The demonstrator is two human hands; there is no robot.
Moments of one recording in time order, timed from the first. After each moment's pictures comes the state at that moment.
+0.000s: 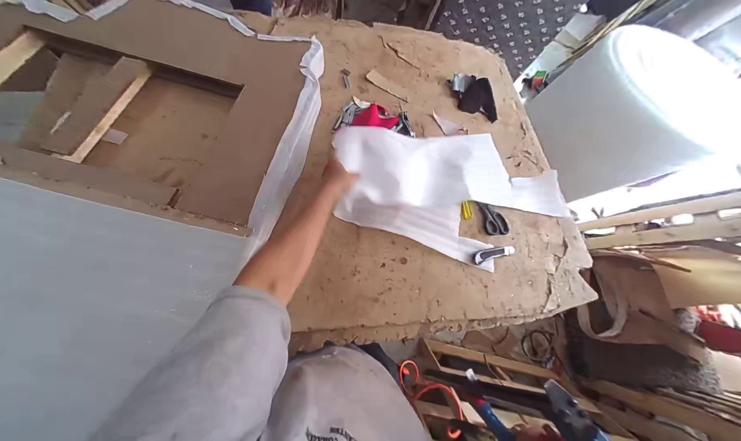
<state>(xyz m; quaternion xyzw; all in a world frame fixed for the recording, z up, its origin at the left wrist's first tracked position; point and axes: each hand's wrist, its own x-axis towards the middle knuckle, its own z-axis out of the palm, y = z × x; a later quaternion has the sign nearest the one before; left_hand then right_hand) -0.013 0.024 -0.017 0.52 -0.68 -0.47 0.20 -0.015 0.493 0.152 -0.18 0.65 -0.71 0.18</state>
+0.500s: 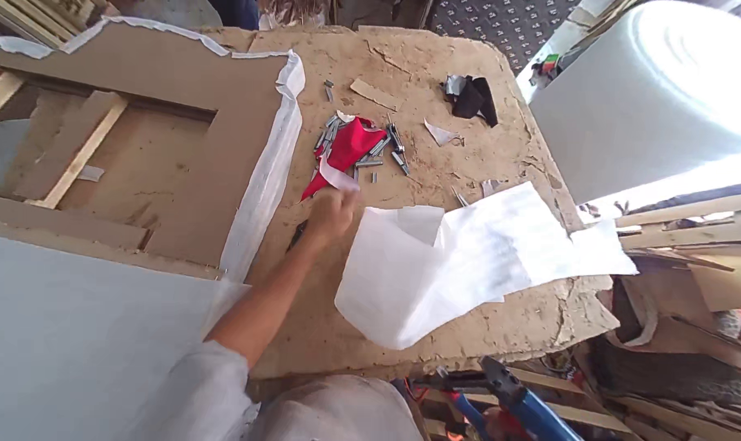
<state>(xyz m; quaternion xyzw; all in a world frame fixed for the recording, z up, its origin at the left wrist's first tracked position) -0.030 0.046 0.027 0.44 -0.78 -0.44 0.10 -0.091 0.425 0.131 -0.28 0.57 -0.71 0.31</state>
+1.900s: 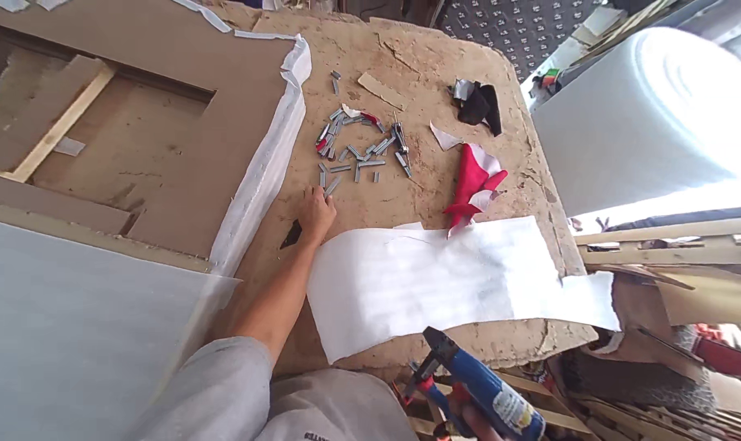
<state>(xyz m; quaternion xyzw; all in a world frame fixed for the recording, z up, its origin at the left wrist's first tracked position) -0.034 0.010 -0.088 0.62 -0.74 -0.23 0.12 -0.134 0.485 0.035 -0.25 0.63 -0.65 0.35</state>
